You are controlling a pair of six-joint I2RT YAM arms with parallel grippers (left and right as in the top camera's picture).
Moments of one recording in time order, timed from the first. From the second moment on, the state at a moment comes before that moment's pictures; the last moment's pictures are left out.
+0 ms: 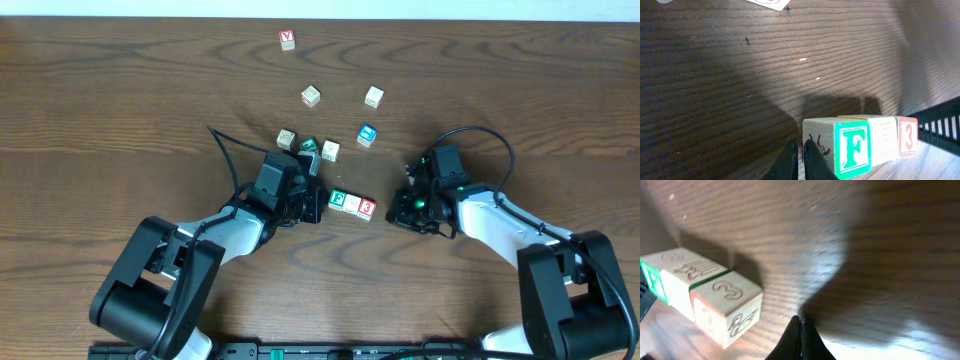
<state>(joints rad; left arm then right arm) -0.45 1.74 0.64 0.23 0.42 -0.43 0.27 1.67 0.74 -0.35 -0.44 0.53</state>
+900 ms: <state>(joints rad) -0.45 1.74 0.64 0.23 0.42 -0.43 0.28 1.68 0.73 -0.25 -0.56 0.43</state>
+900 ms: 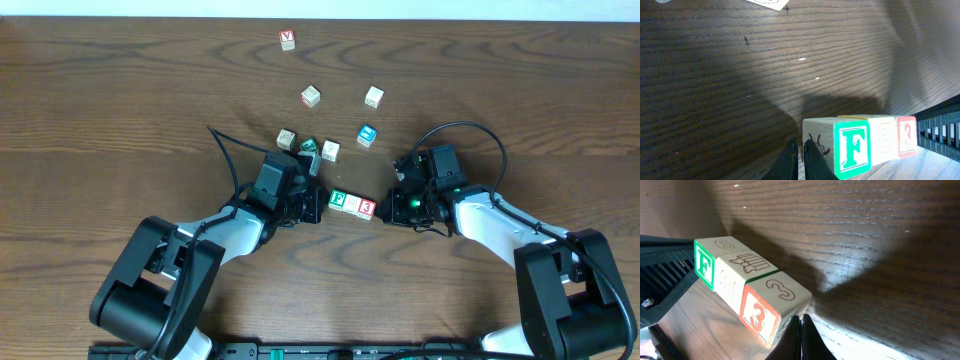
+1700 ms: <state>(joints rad) -0.45 1.74 0.64 0.23 0.42 -0.43 0.28 1.68 0.73 -0.21 -0.57 0.43</state>
